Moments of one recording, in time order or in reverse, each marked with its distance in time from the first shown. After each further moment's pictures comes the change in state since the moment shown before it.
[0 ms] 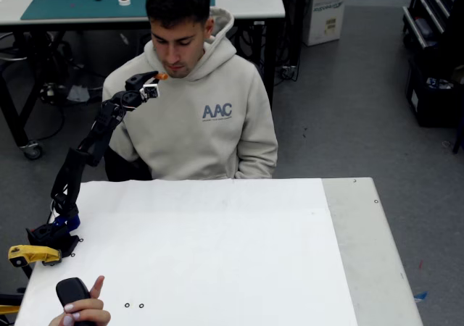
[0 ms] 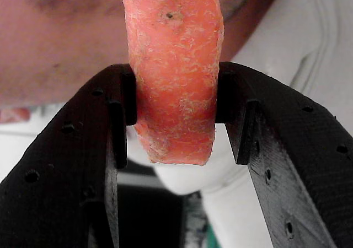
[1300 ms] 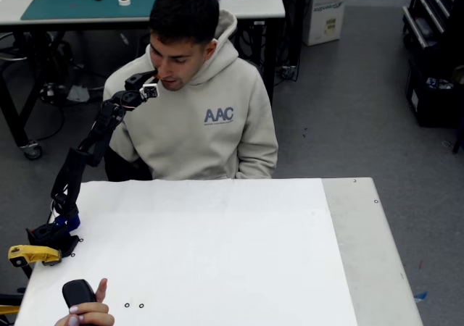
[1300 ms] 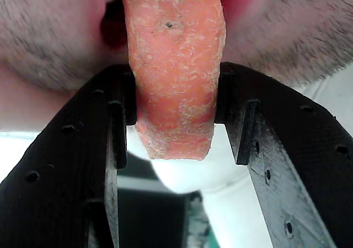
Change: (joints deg) arm 0.5 -0.8 -0.7 0.0 0.0
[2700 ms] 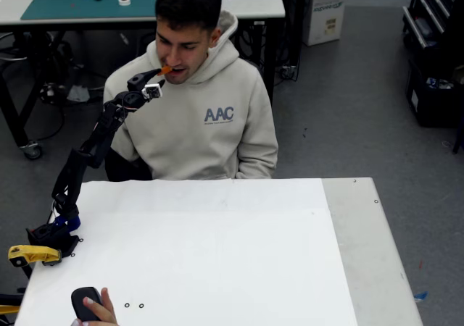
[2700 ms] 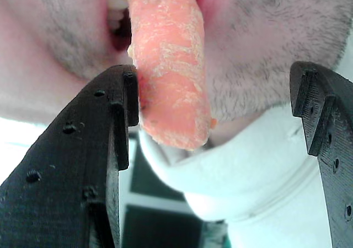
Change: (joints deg) arm 3.8 0.0 -1.6 -1.1 -0.4
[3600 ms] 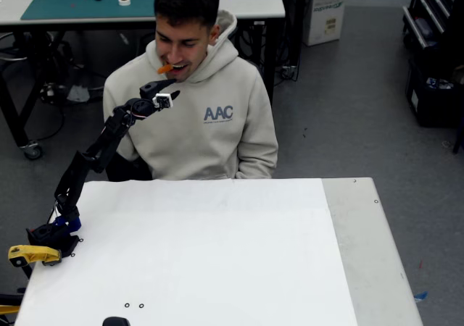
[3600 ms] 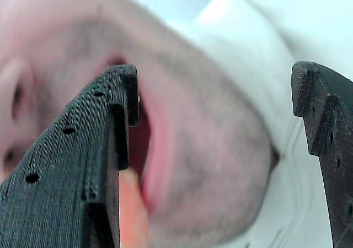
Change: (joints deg) arm 9.2 -0.1 0.1 0.4 0.0
